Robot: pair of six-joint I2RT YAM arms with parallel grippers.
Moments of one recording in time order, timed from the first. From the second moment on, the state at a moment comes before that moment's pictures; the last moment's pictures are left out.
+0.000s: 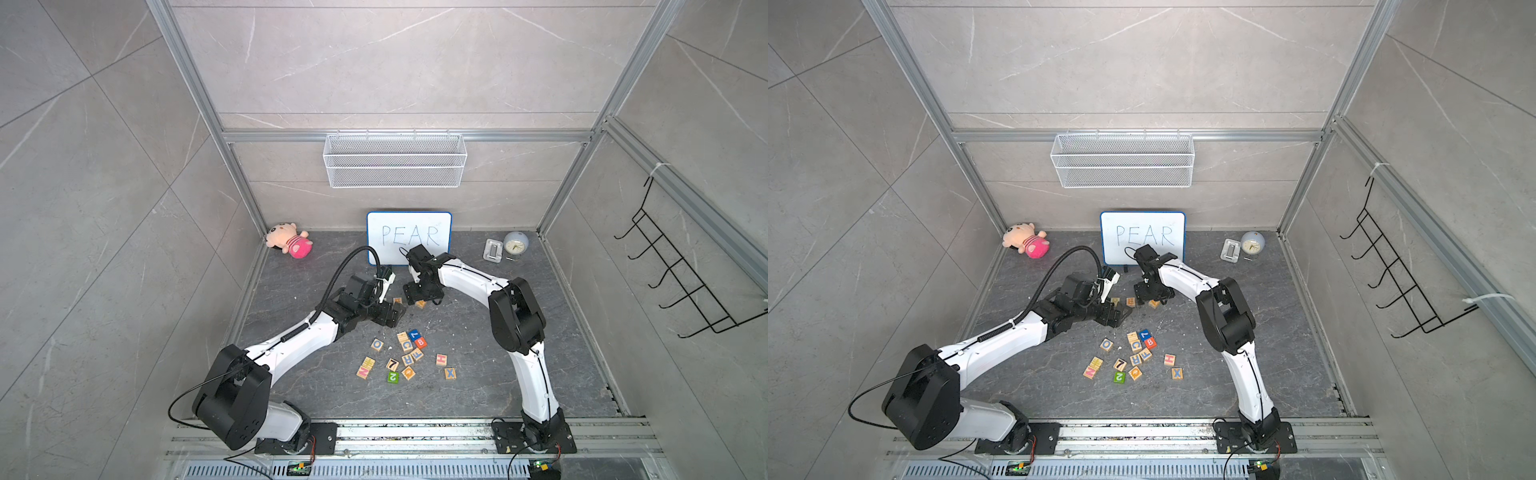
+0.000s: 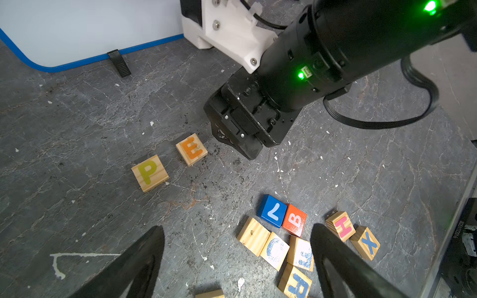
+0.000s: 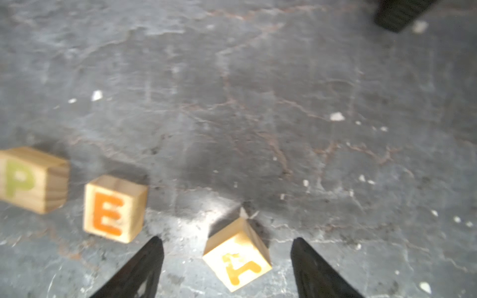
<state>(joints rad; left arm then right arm) -0.62 1.41 0.90 -0.22 0.22 -0.15 0.58 2.23 1.78 -0.85 -0.02 0.20</state>
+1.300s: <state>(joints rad) -0.62 1.39 0.90 -0.22 0.22 -0.16 0.55 2.35 2.02 -1.06 -0.02 0.01</state>
